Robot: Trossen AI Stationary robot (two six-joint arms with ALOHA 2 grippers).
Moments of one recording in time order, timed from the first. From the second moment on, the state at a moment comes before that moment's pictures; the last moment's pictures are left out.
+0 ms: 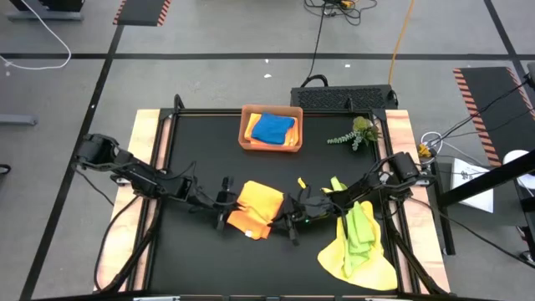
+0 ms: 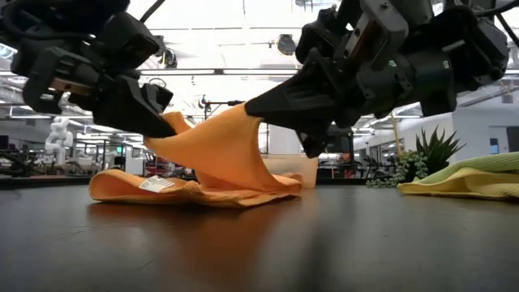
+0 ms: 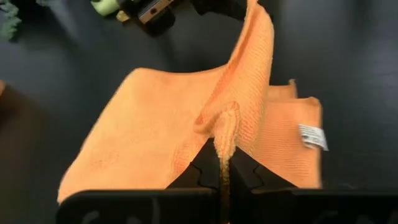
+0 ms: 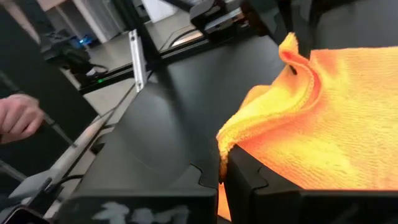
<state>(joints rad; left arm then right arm) -0.27 1.39 0.42 0.41 -0.10 0.06 0.30 1.94 0.69 1.02 0.03 0.43</state>
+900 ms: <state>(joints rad) -0.38 1.39 0.42 0.37 -0.03 -0.07 0.35 1.97 0.71 1.02 -0.03 0.40</state>
